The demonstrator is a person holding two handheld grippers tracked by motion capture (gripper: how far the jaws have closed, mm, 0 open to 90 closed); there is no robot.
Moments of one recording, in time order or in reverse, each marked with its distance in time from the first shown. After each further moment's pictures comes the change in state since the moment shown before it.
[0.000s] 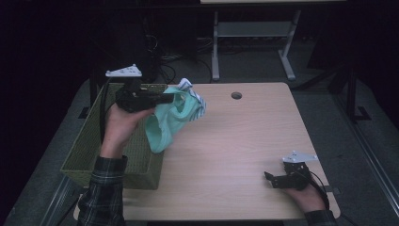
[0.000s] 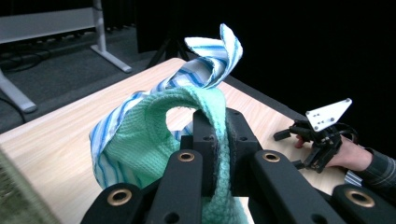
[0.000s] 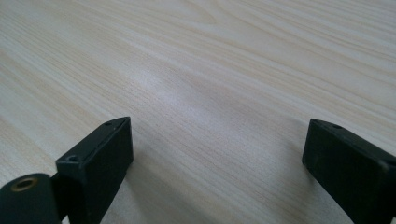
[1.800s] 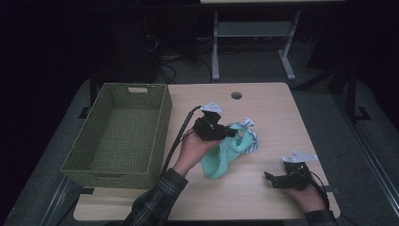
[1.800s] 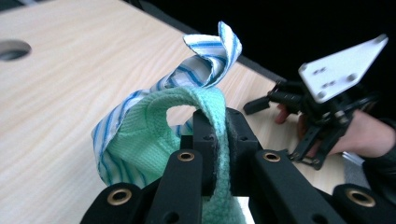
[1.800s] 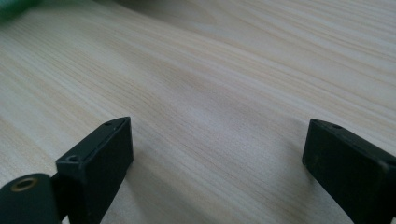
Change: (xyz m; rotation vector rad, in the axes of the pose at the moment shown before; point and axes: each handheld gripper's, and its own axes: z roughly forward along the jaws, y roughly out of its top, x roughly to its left) left arm -0.064 -0.065 0.188 0.191 -0.131 -0.001; right arm 0.000 0.000 0.000 0.000 0.000 0.000
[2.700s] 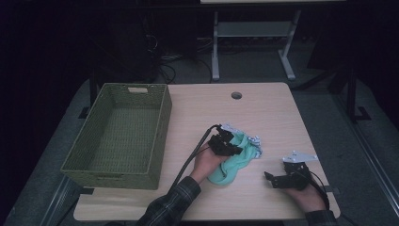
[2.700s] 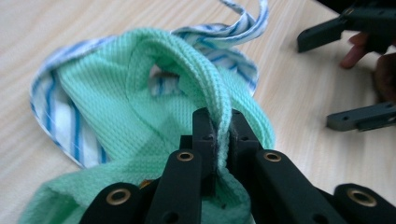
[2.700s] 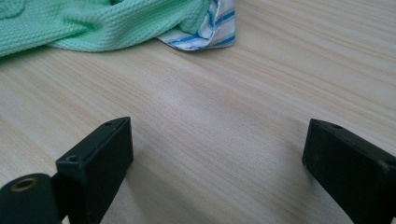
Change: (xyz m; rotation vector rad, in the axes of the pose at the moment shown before) left arm 0.016 -0.053 0.083 0.176 0.035 -0.002; right arm 0.000 0.000 0.000 0.001 -0.001 0.001
